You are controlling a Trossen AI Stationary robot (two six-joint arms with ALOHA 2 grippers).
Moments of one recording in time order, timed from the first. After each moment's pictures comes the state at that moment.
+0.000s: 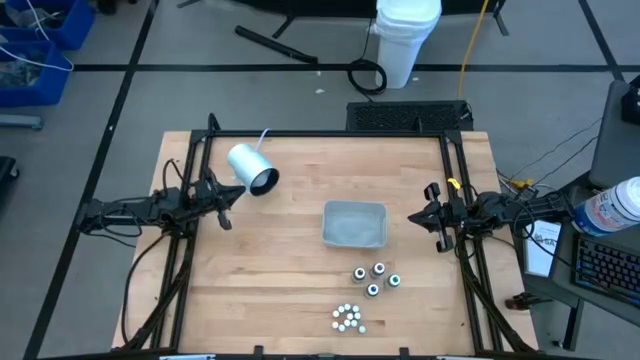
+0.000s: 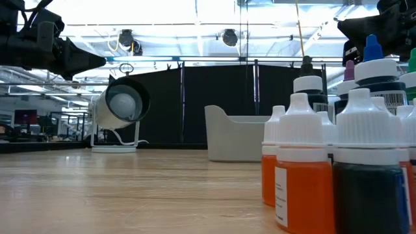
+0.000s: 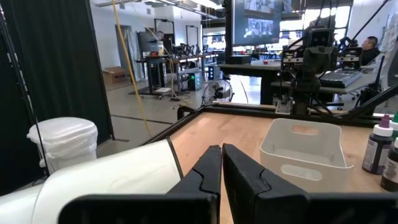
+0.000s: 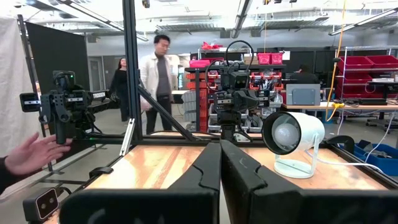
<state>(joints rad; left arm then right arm) -0.01 0.01 0.02 0.06 -0.39 0.05 0.16 0.00 0.01 0.19 0.05 0.01</state>
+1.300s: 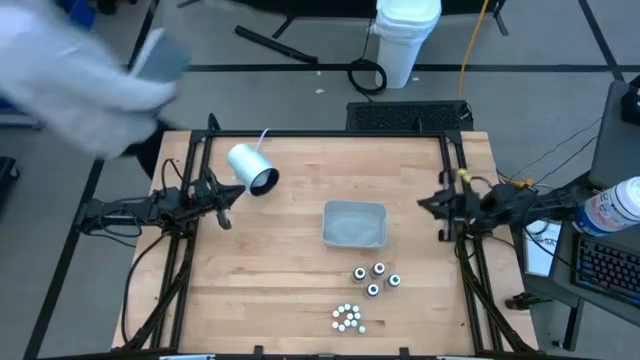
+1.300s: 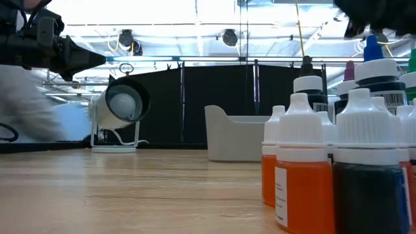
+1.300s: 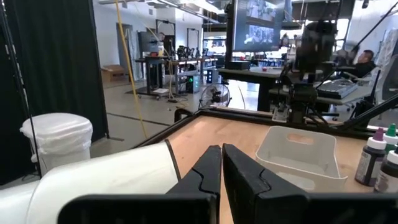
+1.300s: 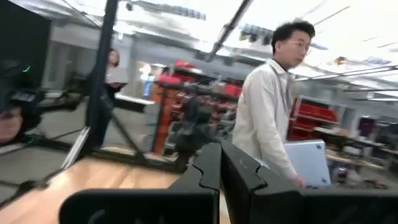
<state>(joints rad) -0.01 0.01 0.02 0.08 -0.39 0.00 0.16 0.11 0.21 0.17 0.17 -0.26</state>
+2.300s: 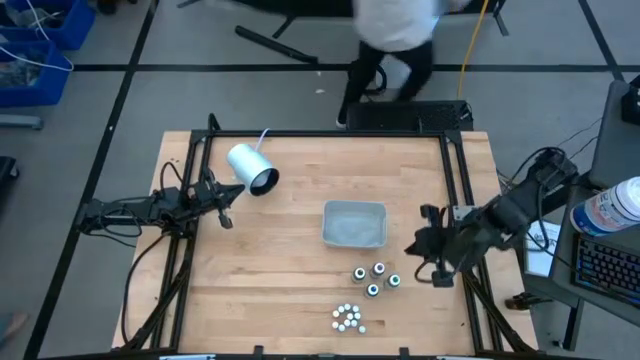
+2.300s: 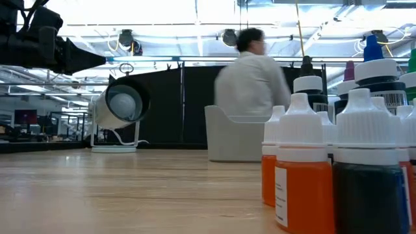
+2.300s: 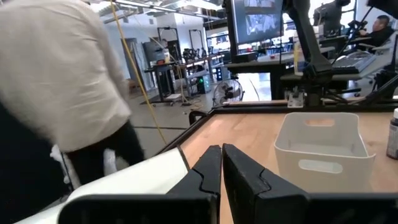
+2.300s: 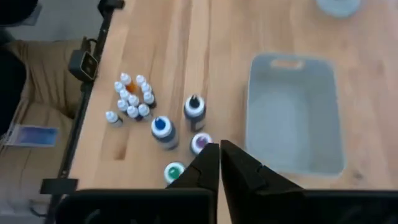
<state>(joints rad) -0.01 0.01 0.02 0.08 -0.42 0.18 0.66 1.17 1.29 -1.07 0.36 0.51</state>
